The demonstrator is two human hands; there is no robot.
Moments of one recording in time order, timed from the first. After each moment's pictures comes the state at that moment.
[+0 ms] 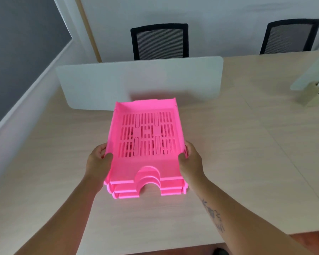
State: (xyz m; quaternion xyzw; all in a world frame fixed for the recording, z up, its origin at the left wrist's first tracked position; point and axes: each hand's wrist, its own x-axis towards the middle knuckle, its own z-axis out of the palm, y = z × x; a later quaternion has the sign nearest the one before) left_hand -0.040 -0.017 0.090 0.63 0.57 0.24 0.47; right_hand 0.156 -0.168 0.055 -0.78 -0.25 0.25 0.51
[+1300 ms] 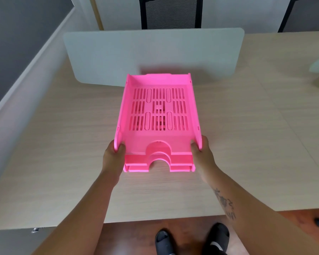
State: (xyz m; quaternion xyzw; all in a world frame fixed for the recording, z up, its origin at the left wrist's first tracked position) left_hand -0.078 -0.039 0.023 0.57 0.58 0.26 0.53; right_hand 0.129 -0.189 0.025 -0.78 -0.18 0.33 0.50
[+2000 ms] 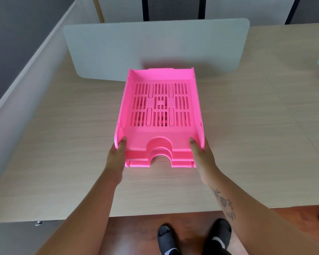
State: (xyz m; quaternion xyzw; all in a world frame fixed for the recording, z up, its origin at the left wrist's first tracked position) left_hand -0.085 -0.045 0.003 0.48 0.54 0.25 0.64; right_hand 0.120 -0.197 0.002 -0.74 -0.15 0.36 0.55
